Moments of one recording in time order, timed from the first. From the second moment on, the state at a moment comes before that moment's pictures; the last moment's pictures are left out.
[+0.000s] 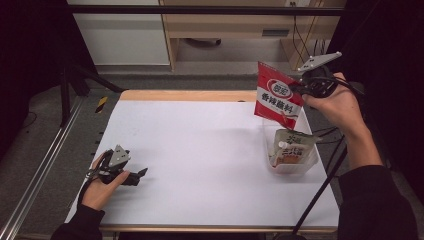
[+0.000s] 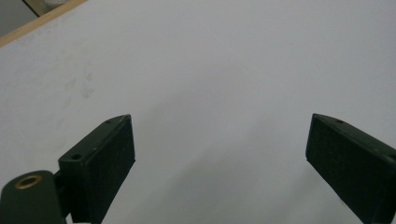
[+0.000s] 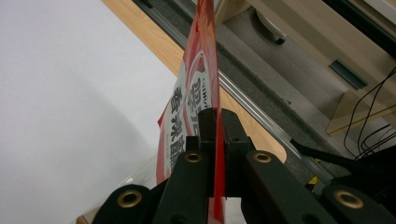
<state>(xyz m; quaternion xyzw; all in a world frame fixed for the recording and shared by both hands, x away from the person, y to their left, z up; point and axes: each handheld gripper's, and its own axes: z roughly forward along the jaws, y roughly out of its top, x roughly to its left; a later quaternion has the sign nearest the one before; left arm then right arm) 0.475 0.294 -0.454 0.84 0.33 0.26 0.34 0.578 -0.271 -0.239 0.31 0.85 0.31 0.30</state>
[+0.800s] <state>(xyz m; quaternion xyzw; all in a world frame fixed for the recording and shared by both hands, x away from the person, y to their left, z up) 0.475 0.292 -0.455 0.84 0.33 0.26 0.34 0.576 -0.300 -0.261 0.35 0.84 0.30 0.30</state>
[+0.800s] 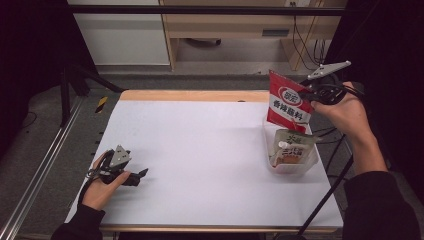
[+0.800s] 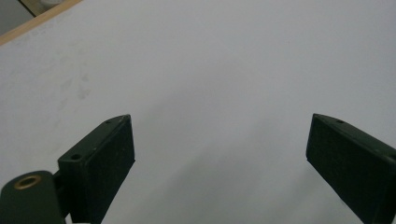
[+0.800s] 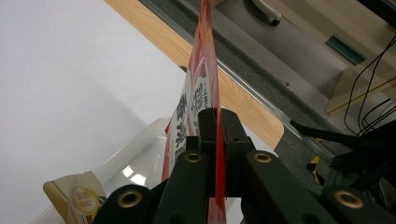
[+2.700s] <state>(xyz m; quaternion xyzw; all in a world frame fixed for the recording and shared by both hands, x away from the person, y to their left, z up) 0.475 0.292 -0.454 0.84 0.33 0.26 0.34 0.537 -0.244 -0.270 0.33 0.81 0.33 0.35</state>
